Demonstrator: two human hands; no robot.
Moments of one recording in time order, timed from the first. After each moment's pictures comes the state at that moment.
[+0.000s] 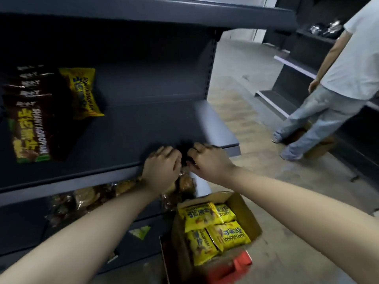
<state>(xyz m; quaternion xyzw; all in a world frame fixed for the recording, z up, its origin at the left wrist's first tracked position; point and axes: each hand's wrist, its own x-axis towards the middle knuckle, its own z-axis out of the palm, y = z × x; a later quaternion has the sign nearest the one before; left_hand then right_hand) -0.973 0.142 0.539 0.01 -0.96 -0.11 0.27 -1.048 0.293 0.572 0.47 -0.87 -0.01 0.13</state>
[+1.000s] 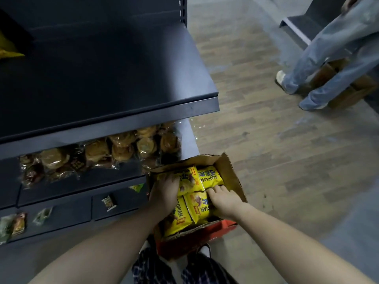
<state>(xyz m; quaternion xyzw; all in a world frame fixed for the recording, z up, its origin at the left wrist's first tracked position) -0.983 0.266 0.339 0.09 -0.97 -0.08 -0.20 -1.052 0.461 0.315 0.35 -0.87 -0.07 -0.34</state>
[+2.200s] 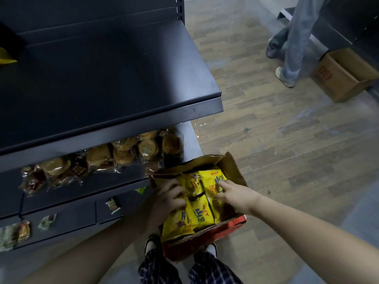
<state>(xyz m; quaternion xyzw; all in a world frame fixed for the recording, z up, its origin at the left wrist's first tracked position) -0.960 0.229 0.336 -0.21 -0.97 -0.11 0.02 -1.082 0.480 0.332 0.51 -0.81 -0.09 -0.28</state>
